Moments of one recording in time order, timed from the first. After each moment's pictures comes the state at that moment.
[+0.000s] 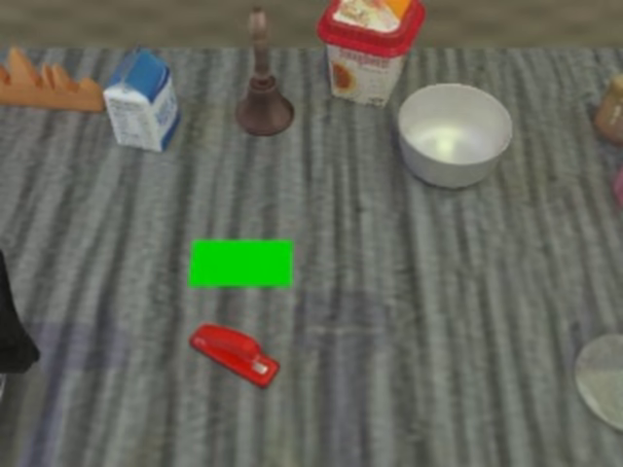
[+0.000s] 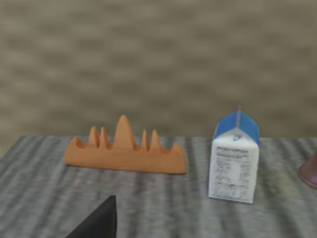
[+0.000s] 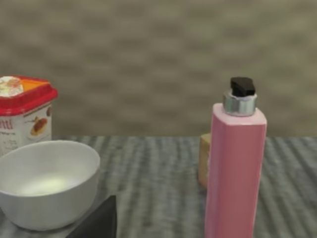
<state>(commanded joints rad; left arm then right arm) 0.00 0.00 0.00 0.00 0.00 0.00 0.00 0.00 0.00 0.00 0.00 0.00</state>
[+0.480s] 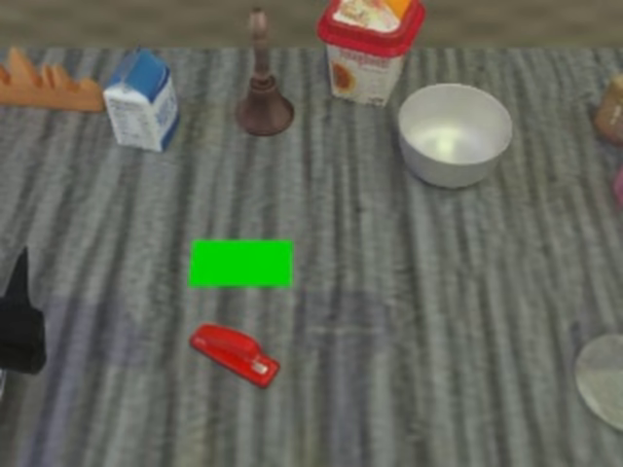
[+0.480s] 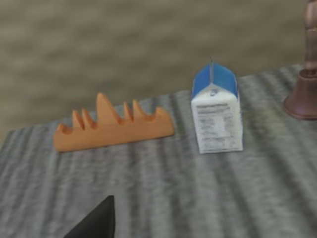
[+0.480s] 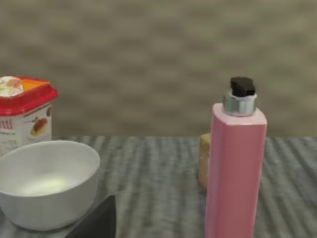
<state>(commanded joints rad) -0.09 0.22 0.20 -0.16 0.00 0.21 0.00 0.00 0.00 0.00 0.00 0.00</state>
